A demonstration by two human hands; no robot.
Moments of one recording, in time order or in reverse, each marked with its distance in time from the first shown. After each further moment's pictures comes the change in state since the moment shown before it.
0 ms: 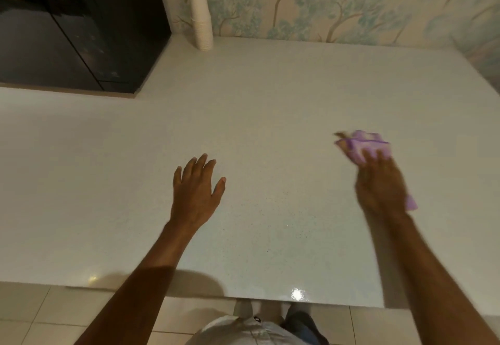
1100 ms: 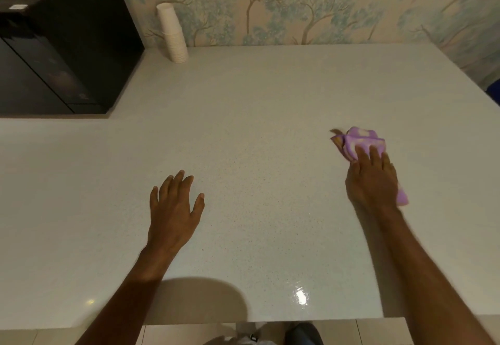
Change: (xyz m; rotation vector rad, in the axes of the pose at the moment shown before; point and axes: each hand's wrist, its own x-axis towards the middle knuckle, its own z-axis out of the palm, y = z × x) left_hand 0.002 0.008 -0.003 0.046 -0.041 -0.027; right_hand 0.022 0.017 0.001 0.054 -0.013 0.198
